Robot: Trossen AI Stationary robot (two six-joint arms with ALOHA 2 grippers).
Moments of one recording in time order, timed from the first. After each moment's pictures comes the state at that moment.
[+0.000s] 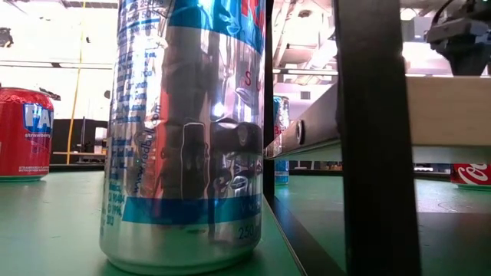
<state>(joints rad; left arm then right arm) 0.00 1.33 0.94 0.20 -0.06 -0.30 0.38 1.01 0.91 -1.48 0.26 1.64</state>
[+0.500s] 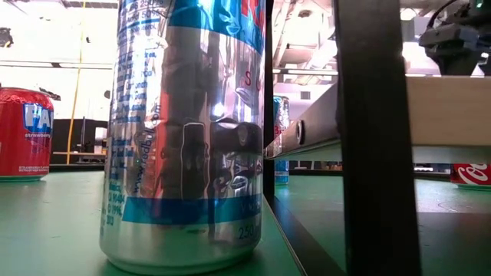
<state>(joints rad) 0.00 1.33 0.94 0.19 -0.06 -0.29 0.35 1.01 0.87 -1.42 0.29 1.63</state>
